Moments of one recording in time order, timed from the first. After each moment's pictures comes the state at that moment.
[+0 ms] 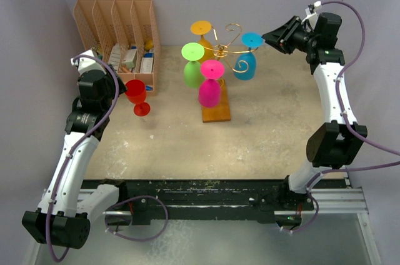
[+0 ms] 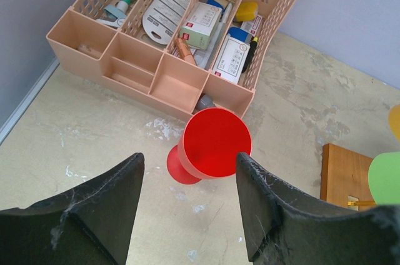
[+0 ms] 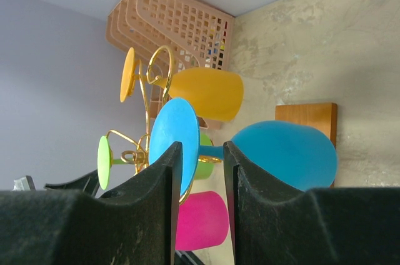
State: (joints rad) left arm -0.13 0.98 1.07 -0.43 -0.37 -0.41; right arm -0.11 1.68 1.72 -0.38 -0.69 0.78
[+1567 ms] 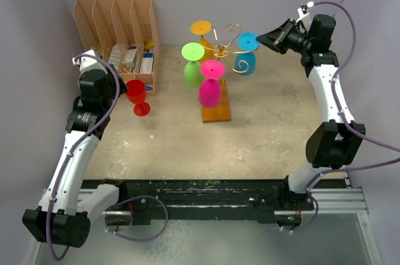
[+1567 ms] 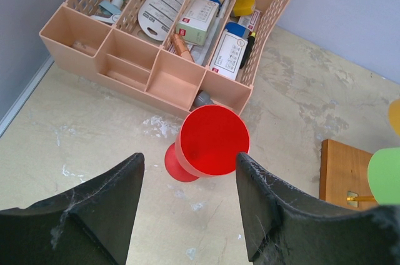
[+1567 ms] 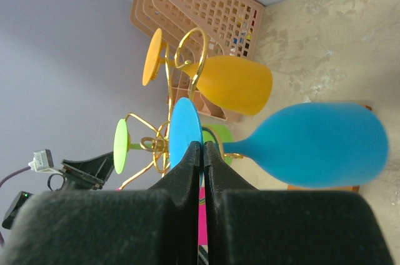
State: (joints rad) left arm -0.13 0.99 1.07 -0.43 -0.35 -0.41; right arm -0.07 1.68 1.66 -0.25 -0.77 0.83
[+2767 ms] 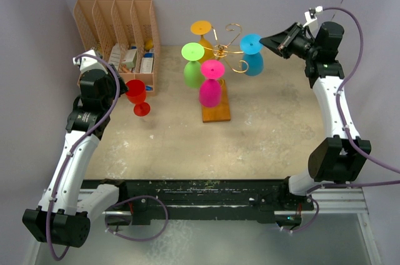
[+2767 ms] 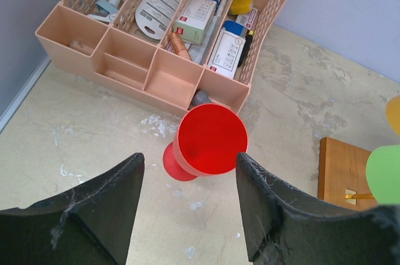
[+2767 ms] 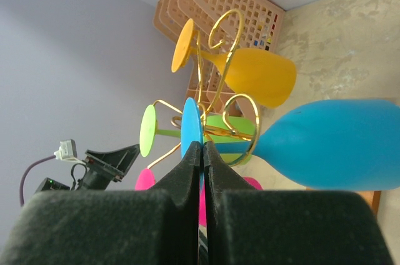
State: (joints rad) left arm -0.13 0.99 1.07 -0.43 -0.34 -0.41; right arm -0.08 1.53 1.51 -0.14 -0.78 0.92
